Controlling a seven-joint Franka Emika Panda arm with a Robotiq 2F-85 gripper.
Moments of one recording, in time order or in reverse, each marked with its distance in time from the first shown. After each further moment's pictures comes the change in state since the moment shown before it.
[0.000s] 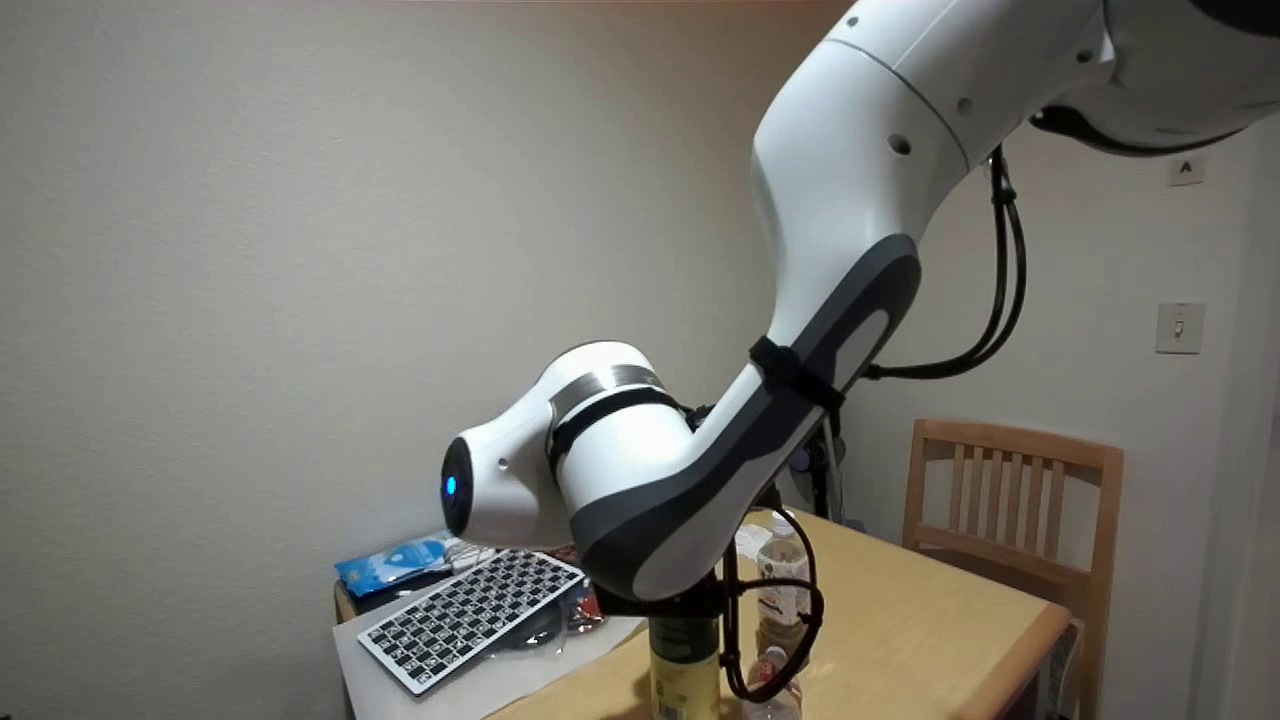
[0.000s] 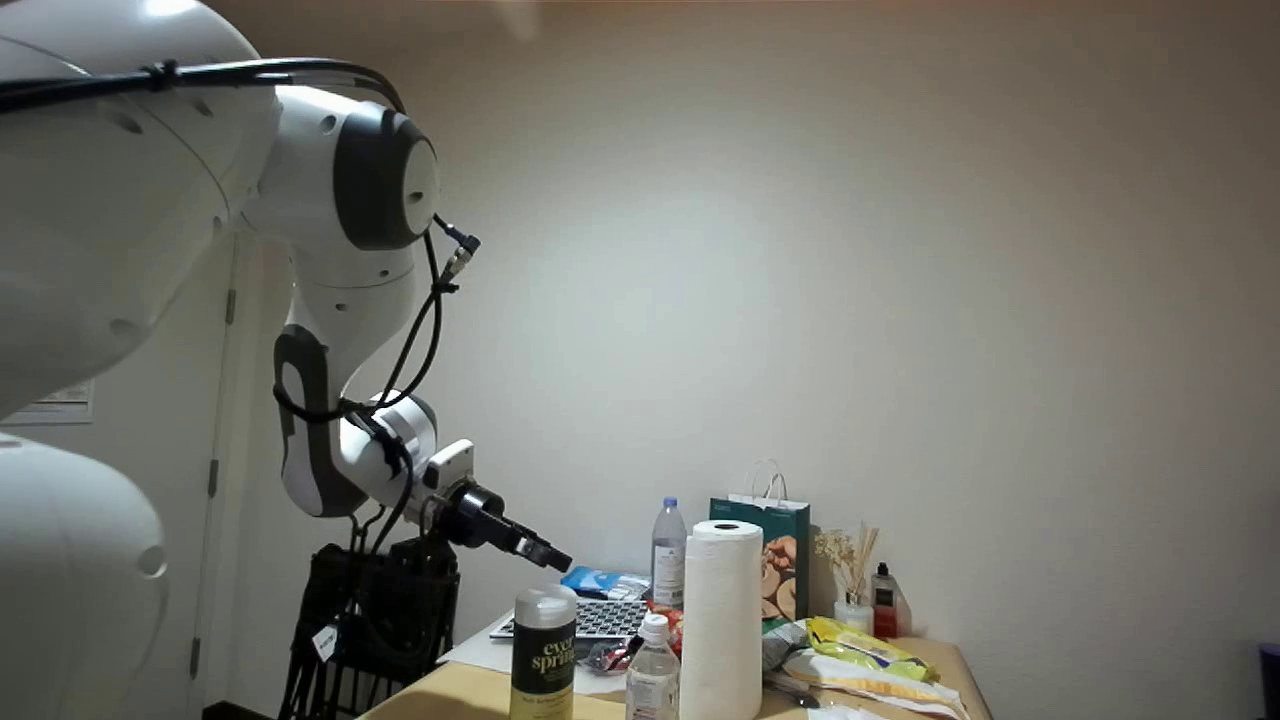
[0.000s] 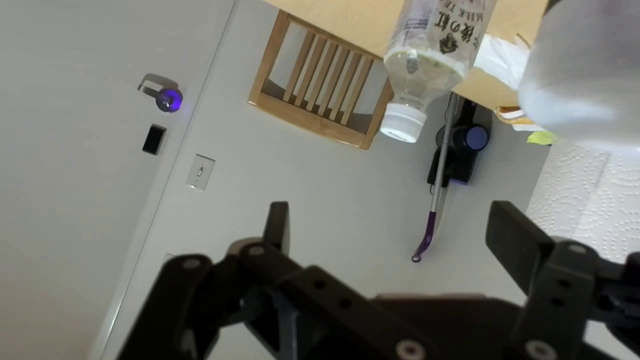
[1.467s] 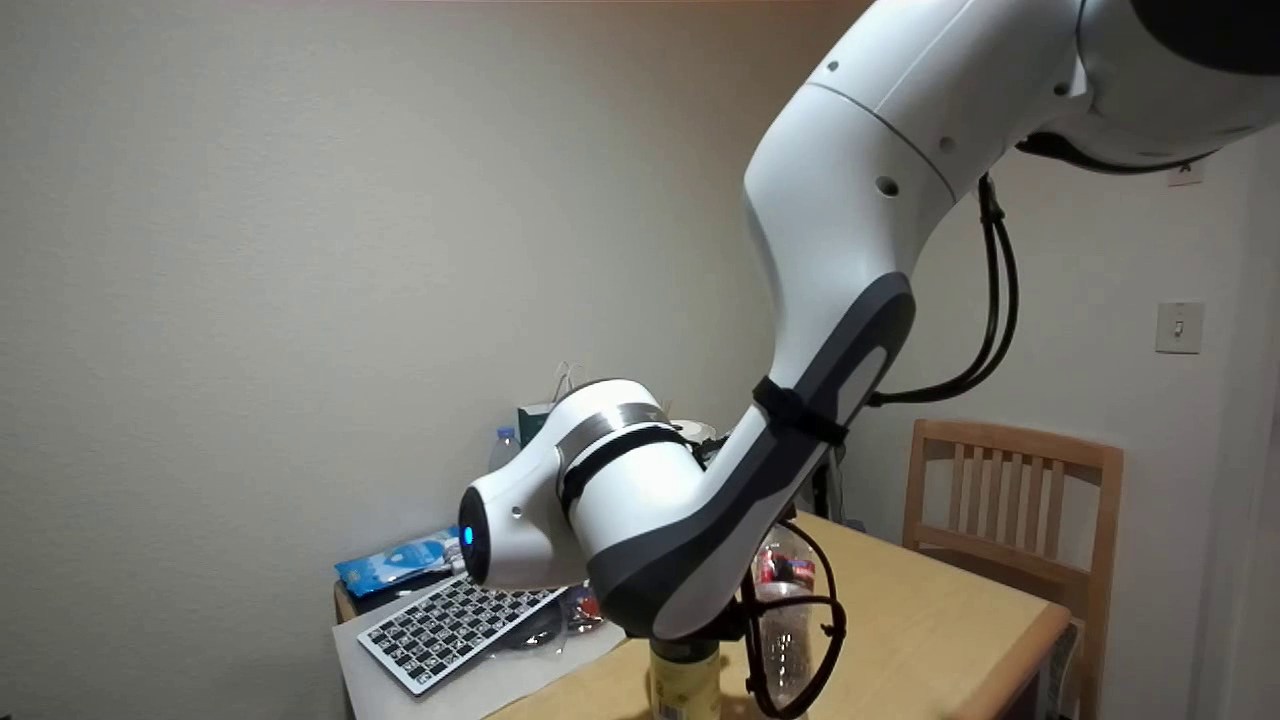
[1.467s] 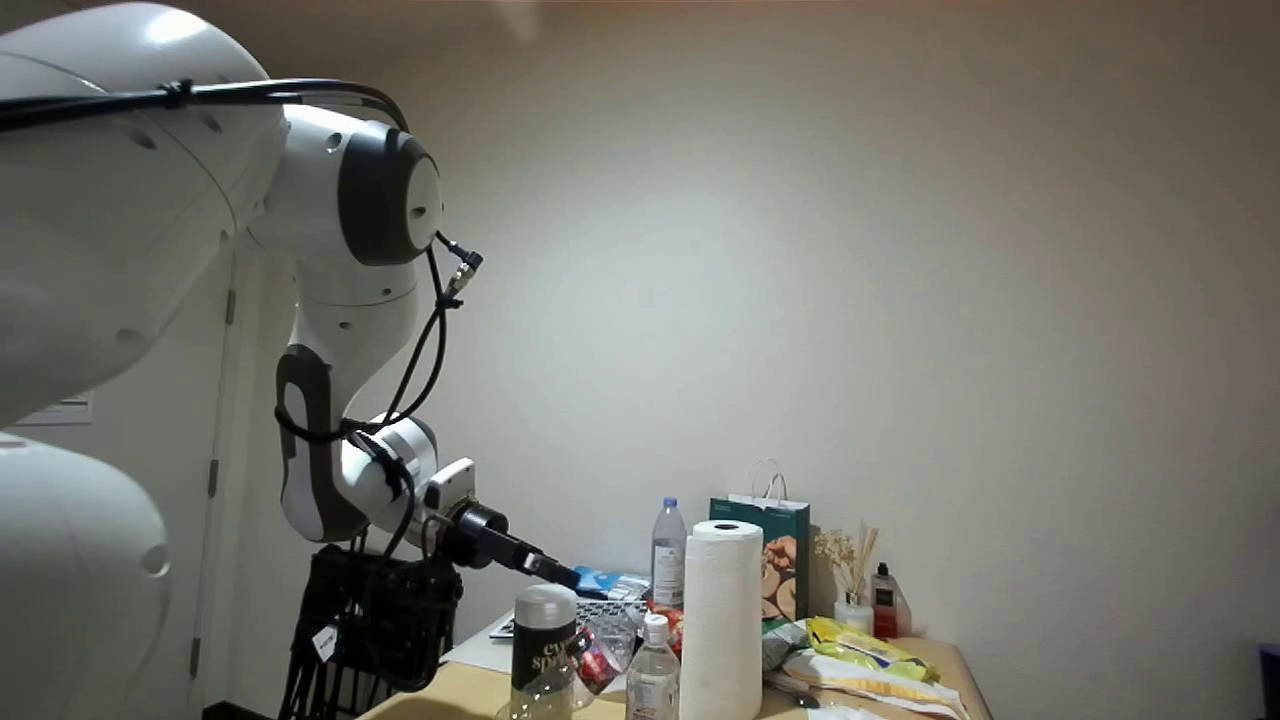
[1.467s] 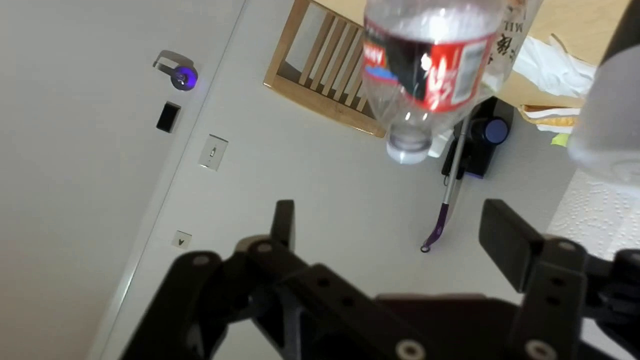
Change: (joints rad) arm 0.011 0.041 -0.020 -0.015 -0.030 -0.041 0.007
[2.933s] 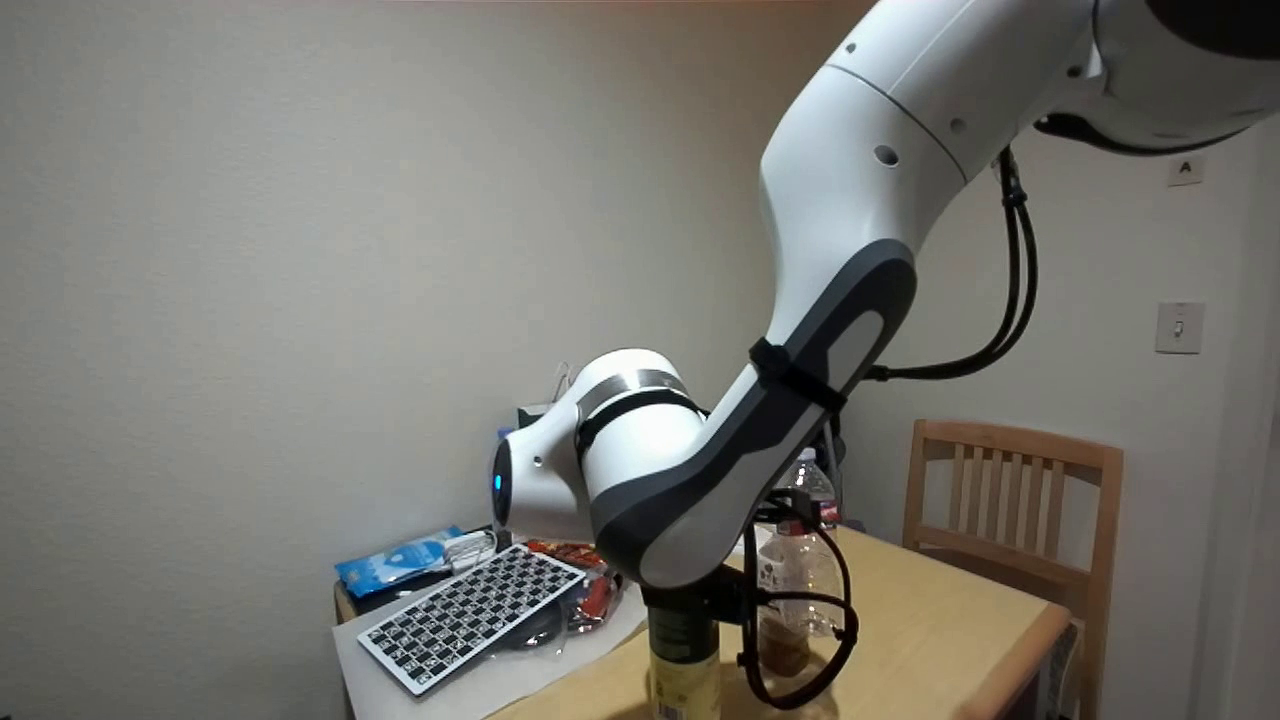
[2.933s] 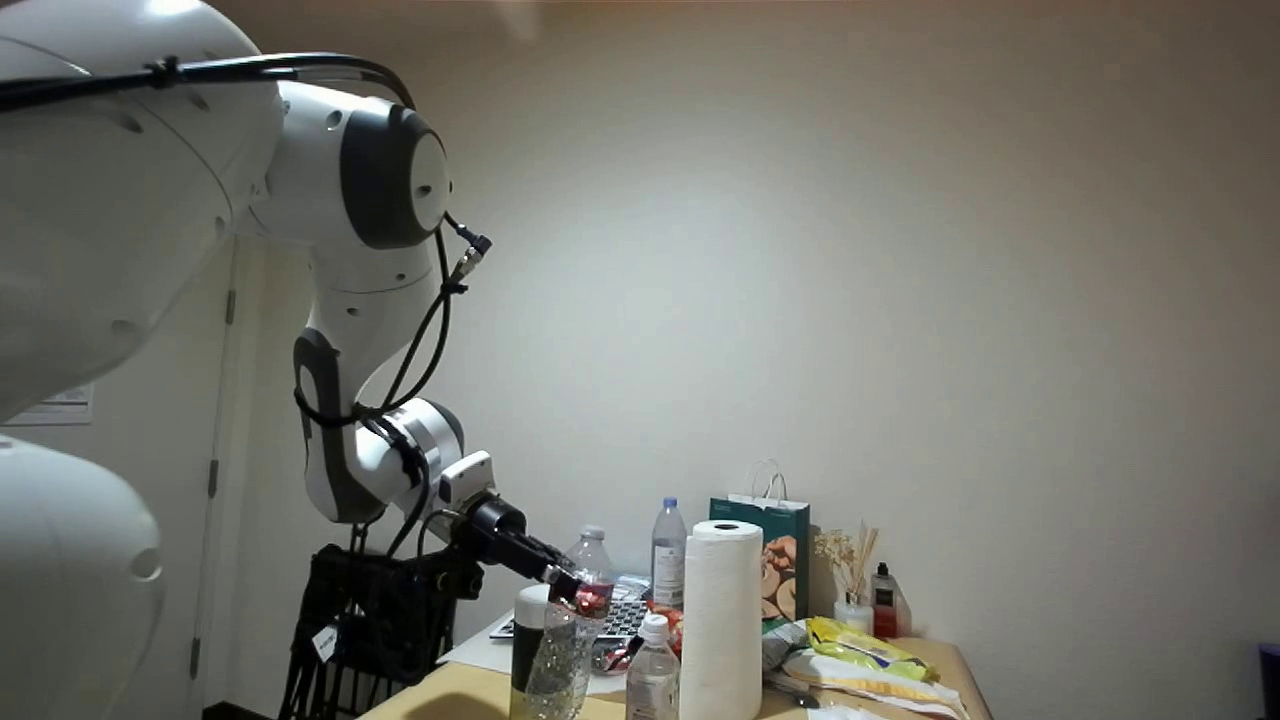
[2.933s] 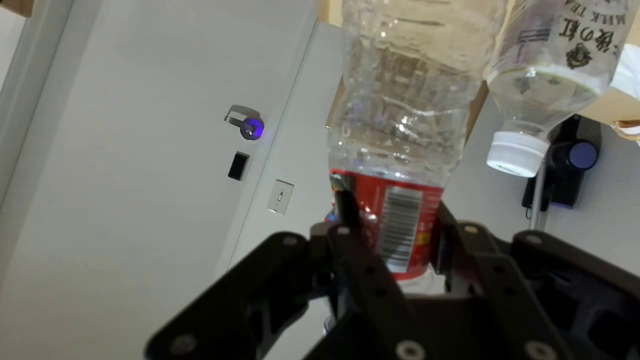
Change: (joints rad) arm -0.029 -0.038 -0.031 -0.004 0.145 -0.031 0.079
